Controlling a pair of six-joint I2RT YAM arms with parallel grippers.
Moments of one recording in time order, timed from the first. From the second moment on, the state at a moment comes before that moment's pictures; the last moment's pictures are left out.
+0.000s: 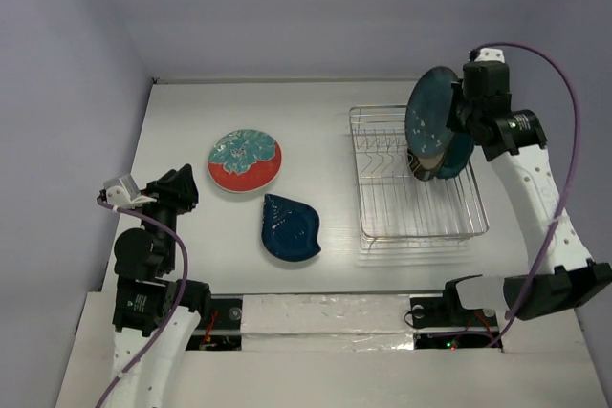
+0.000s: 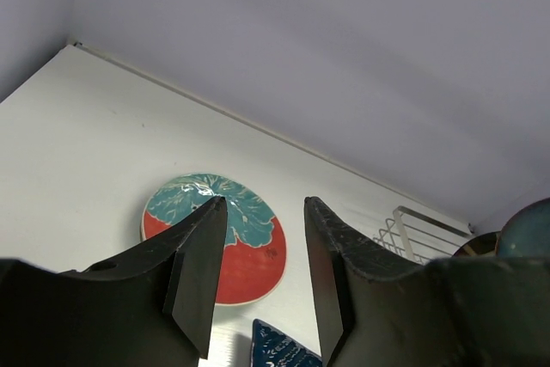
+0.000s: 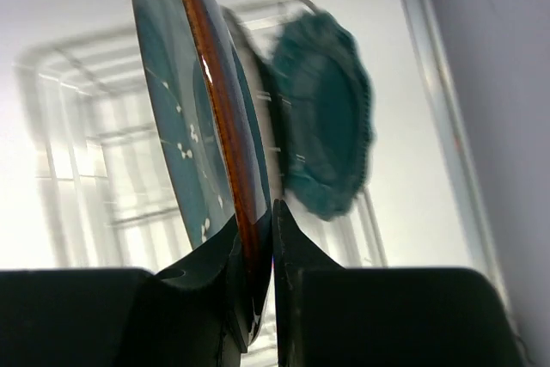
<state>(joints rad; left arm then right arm) -0.18 0.21 0.60 -0.24 -0.25 -0.49 0.20 1.33 1.58 -0.89 0.42 0.20</state>
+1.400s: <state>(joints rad) -0.18 0.22 0.60 -0.24 -0.25 -0.49 0.77 2.14 1.47 0.16 -0.11 1.13</state>
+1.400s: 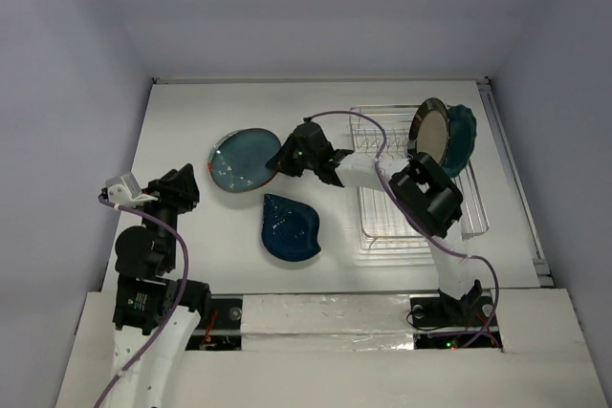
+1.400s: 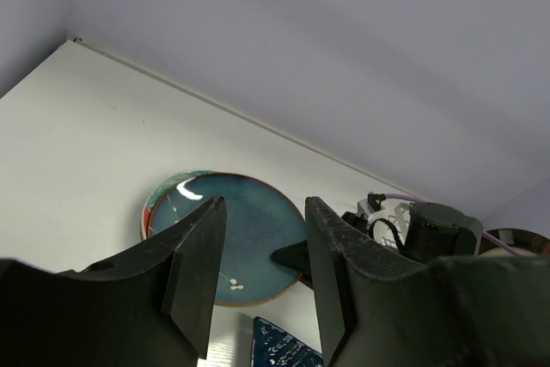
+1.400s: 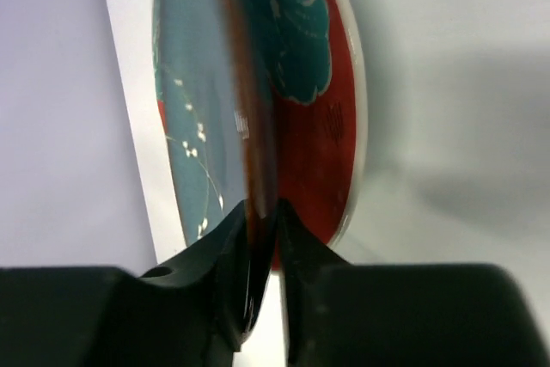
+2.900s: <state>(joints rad) -0.18 0.21 0.59 -0.24 -0.25 -0.49 0.21 1.31 1.30 -0.66 0.51 0.35</state>
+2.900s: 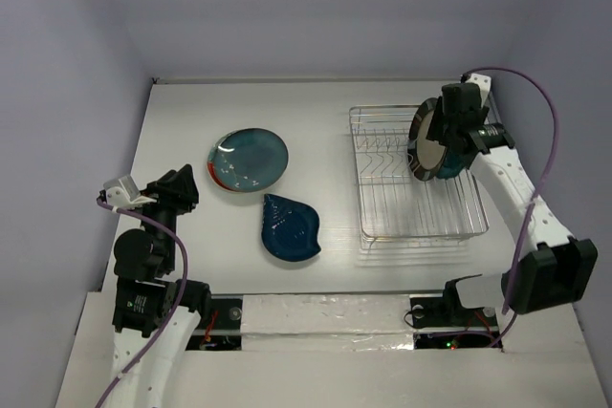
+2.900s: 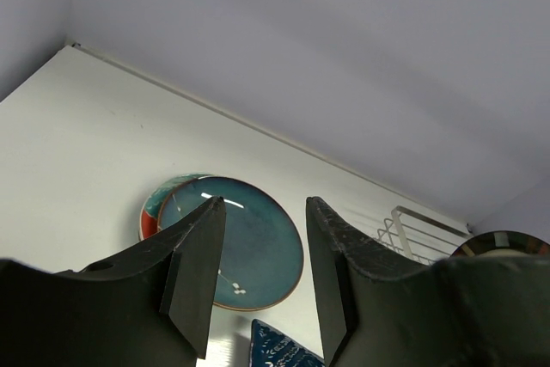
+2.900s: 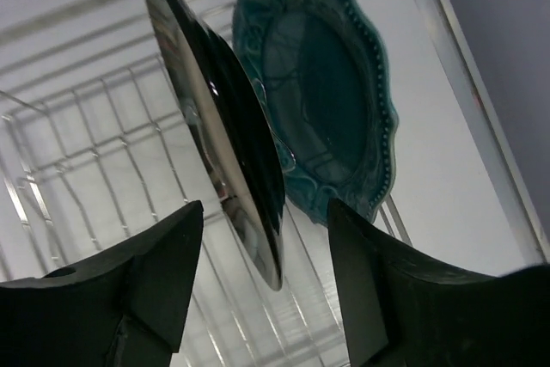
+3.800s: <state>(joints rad) -0.17 0.20 0.59 -0.23 -0.25 -0.49 0.18 1.35 1.50 -0.87 0.55 0.20</state>
